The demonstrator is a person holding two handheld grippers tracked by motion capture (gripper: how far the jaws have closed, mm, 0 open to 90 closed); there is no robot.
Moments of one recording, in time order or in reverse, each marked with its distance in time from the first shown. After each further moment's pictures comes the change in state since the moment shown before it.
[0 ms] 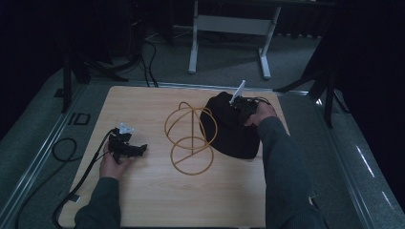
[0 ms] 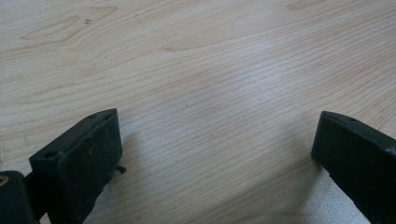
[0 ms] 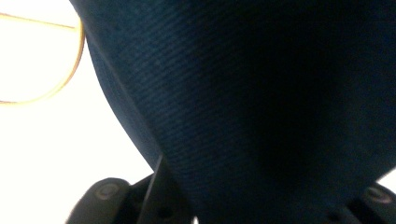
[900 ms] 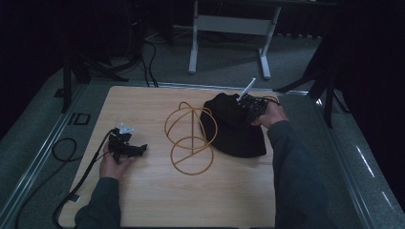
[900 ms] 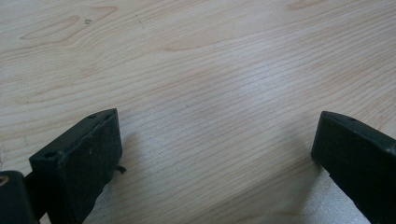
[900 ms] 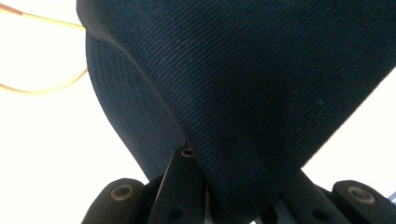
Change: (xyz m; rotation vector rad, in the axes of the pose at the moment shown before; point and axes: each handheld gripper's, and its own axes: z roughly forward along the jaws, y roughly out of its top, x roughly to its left) left arm 0.000 0.000 0.000 0.000 0.000 0.000; right arm 0.002 -0.030 -0.028 -0.135 -0.020 -0.044
